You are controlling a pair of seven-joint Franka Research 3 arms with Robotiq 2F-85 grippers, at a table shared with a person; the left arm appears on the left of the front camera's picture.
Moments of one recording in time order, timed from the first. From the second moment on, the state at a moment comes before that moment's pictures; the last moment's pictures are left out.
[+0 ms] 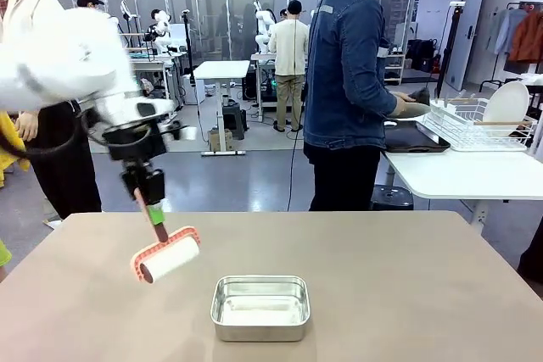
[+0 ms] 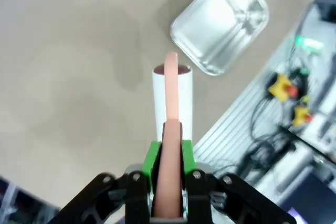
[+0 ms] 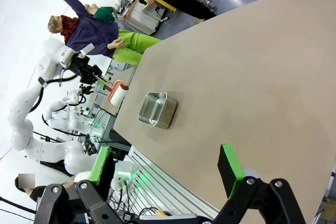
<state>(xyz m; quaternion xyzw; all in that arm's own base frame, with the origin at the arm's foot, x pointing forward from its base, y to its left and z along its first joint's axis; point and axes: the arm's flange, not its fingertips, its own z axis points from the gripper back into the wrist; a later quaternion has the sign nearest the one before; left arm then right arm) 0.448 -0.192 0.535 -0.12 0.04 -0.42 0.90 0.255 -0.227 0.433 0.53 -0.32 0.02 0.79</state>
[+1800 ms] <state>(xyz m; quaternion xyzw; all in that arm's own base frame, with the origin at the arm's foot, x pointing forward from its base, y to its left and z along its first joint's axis) 0.495 -0.394 0.414 -0.04 0.11 -0.65 0.75 0.255 -0.227 0.433 0.53 -0.32 0.02 0.79</state>
